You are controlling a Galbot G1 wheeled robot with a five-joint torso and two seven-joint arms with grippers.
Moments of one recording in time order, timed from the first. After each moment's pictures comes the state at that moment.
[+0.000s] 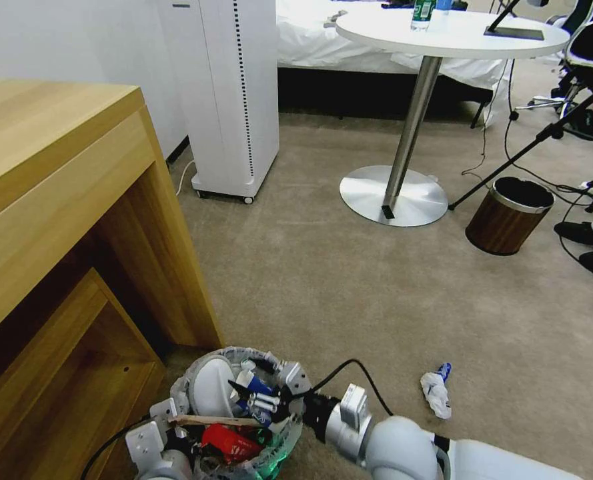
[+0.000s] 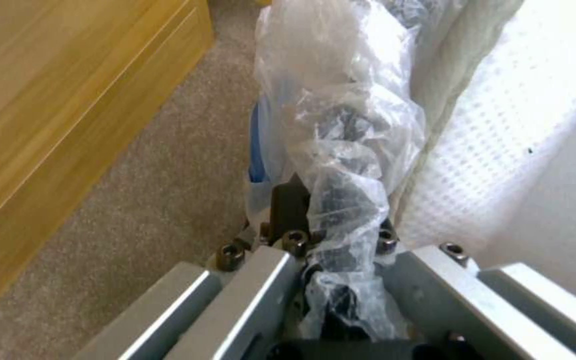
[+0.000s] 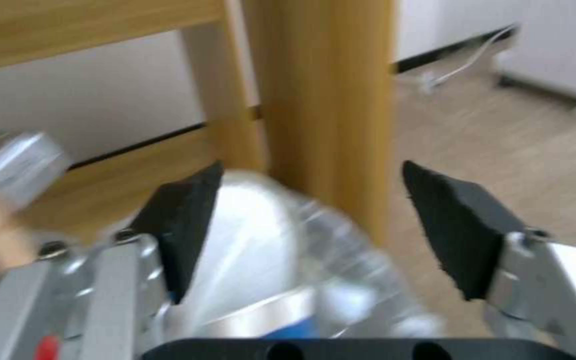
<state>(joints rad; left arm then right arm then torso) 1.77 -1.32 -0.34 -2.36 -0.72 0.59 -0.86 -0.80 0.78 -0.58 2.11 0.66 -0.08 0.20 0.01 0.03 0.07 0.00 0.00</state>
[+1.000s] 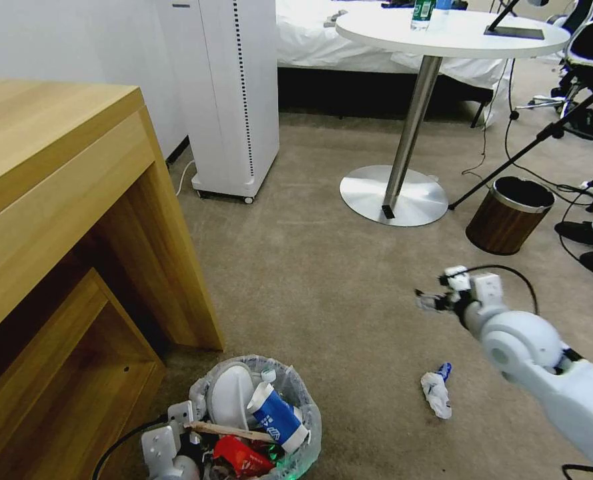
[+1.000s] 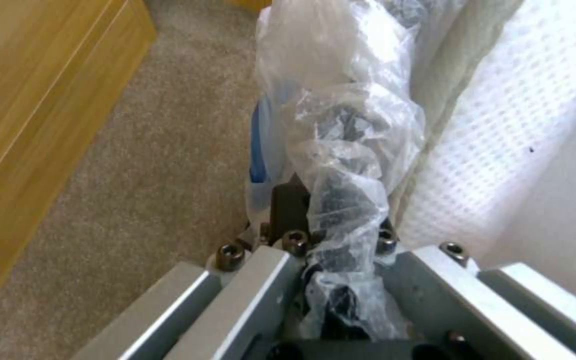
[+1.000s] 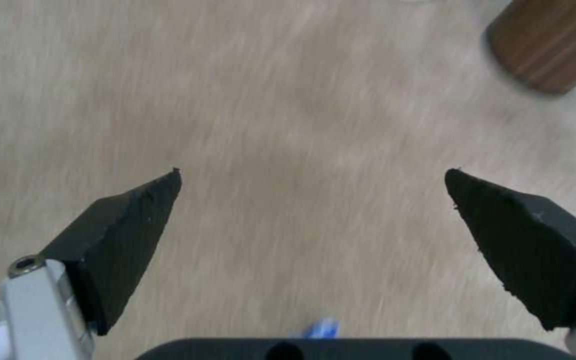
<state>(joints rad) 1.76 -1.16 -0.25 -2.36 -0.77 0.57 -0.86 -1.09 0.60 0.27 1.93 0.94 -0.65 0.41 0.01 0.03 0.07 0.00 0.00</state>
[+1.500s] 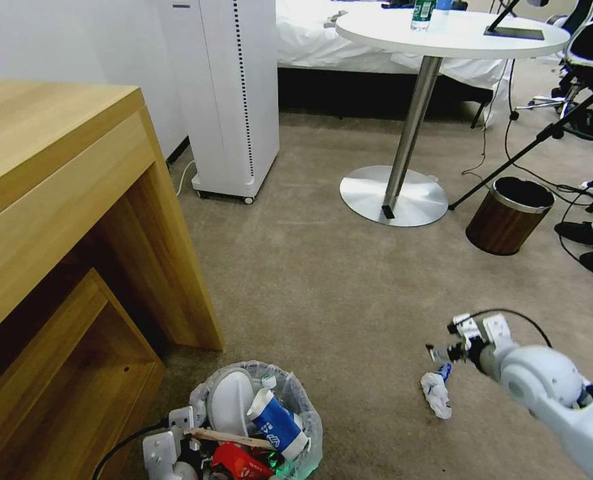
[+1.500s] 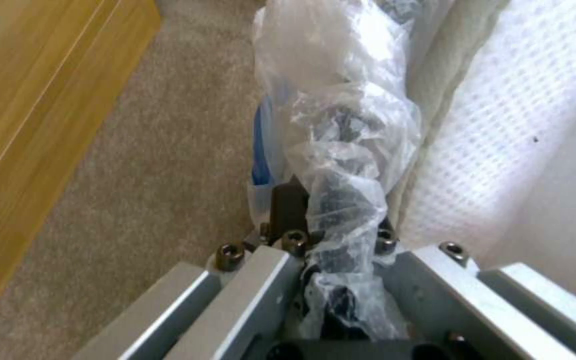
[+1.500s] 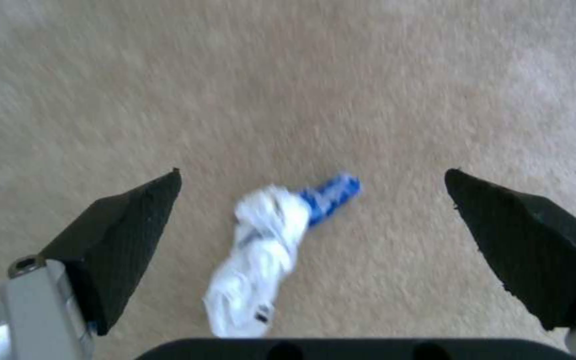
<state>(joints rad) 1.79 -1.13 -0.22 -2.35 -0.77 0.56 -0.87 -1.29 0.64 0.29 1.86 0.73 -0.74 0.23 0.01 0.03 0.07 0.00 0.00</state>
